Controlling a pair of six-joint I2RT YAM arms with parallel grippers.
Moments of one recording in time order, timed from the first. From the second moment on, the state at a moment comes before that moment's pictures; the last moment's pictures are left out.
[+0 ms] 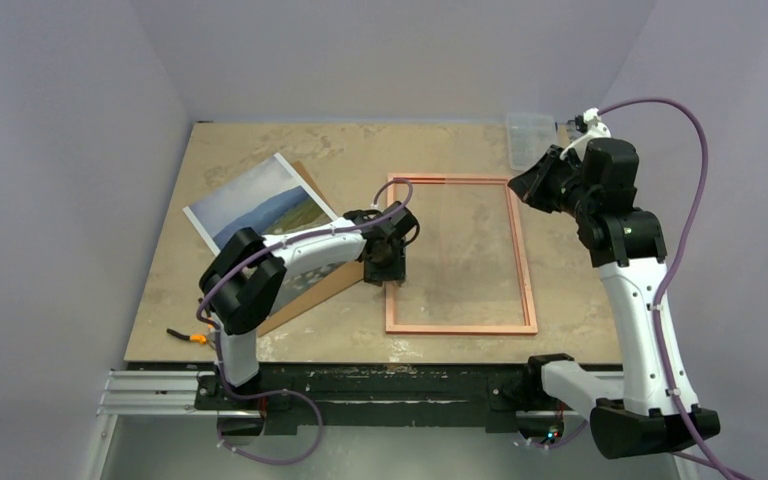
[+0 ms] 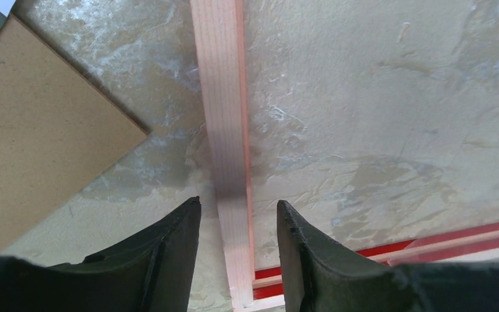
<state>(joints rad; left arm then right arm) -0.84 1.87 1.32 -0.68 -0.04 -0.82 0.09 1.06 1.38 -0.77 -0.19 0.49</state>
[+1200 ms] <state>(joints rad) -0.83 1.69 1.04 -0.62 -0.07 -0.93 0.09 1.08 1.28 -0.71 -0.29 0.49</state>
